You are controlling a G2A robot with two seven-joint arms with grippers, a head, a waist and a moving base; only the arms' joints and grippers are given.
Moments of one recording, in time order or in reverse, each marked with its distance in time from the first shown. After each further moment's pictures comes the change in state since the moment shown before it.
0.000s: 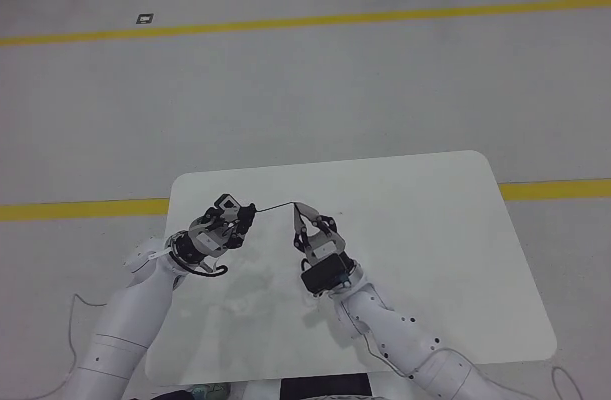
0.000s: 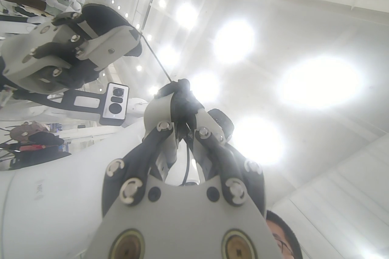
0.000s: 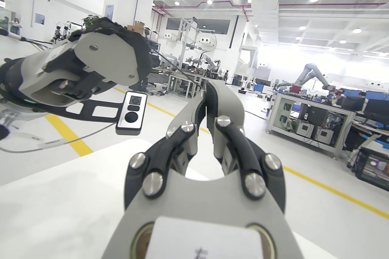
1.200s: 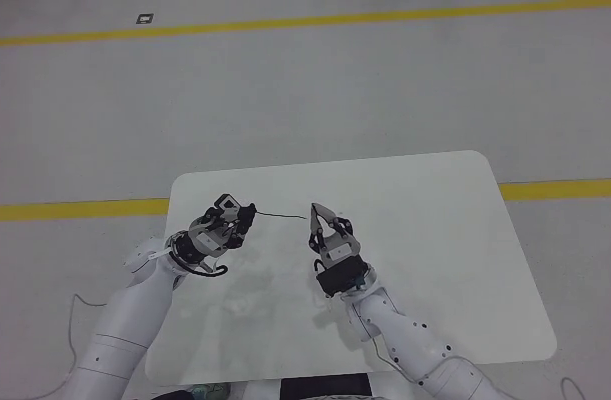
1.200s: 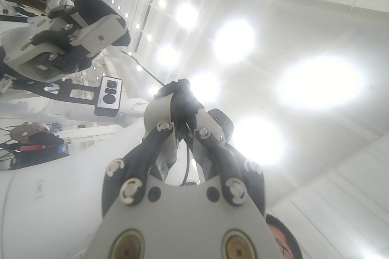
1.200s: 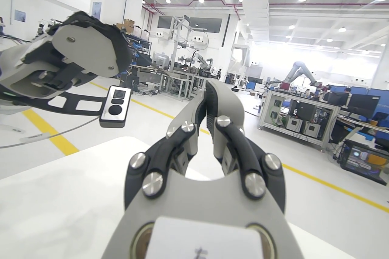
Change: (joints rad) left arm 0.000 0.000 0.000 0.000 0.000 0.000 0.000; right arm -0.065 0.031 0.063 -0.045 0.000 0.000 -0.022
